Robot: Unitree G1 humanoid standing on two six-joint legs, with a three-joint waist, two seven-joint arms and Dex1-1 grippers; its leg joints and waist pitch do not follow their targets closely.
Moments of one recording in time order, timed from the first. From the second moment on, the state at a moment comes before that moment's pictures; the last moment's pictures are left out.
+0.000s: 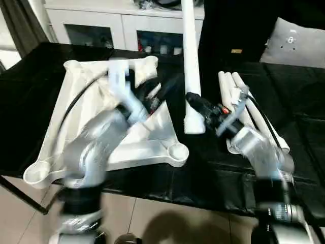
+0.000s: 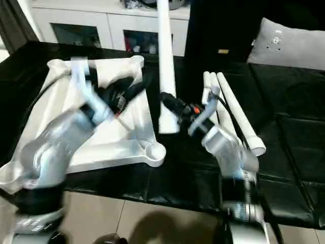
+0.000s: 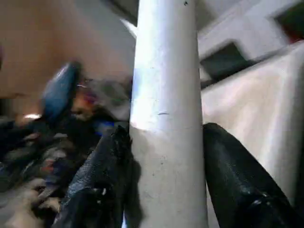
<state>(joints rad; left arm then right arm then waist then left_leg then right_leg) -0.54 -0.01 0.12 -0.19 -0.61 0.66 -0.41 -0.49 -0.07 -0.29 0.21 0.68 0.68 0.77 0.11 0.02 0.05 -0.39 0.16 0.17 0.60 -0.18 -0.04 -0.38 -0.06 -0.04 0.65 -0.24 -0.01</state>
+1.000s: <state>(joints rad) -0.56 -0.15 0.03 -0.07 -0.43 0.40 -0.20 -0.33 0.01 0.04 -0.02 0.27 0.19 0.55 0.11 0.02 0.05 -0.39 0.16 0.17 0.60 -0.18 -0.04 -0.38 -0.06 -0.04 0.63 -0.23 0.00</state>
